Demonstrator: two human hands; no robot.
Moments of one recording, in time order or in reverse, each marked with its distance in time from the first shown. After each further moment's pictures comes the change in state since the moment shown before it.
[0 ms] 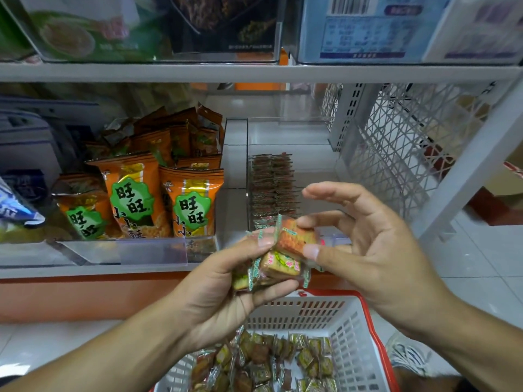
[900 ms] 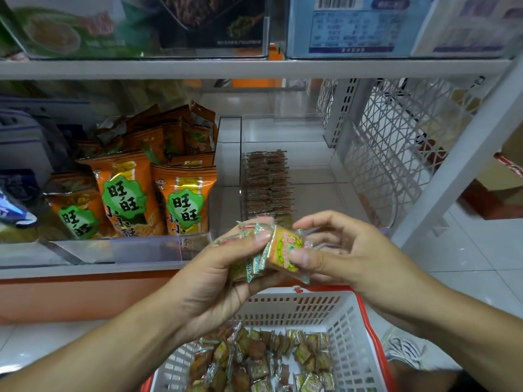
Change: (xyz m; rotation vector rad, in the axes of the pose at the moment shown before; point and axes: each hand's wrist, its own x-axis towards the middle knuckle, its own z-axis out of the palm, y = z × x) left_hand 0.005 0.001 0.001 0.054 -0.046 0.072; right_hand -0.004 0.010 -0.011 0.060 -0.079 0.396
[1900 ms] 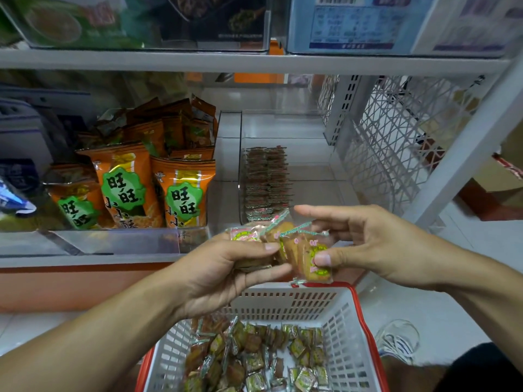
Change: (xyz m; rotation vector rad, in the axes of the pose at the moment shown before) left_hand 0.012 -0.001 -0.006 0.036 0.103 -0.200; right_hand 0.015 -0.009 -0.045 -0.352 -0.258 -0.015
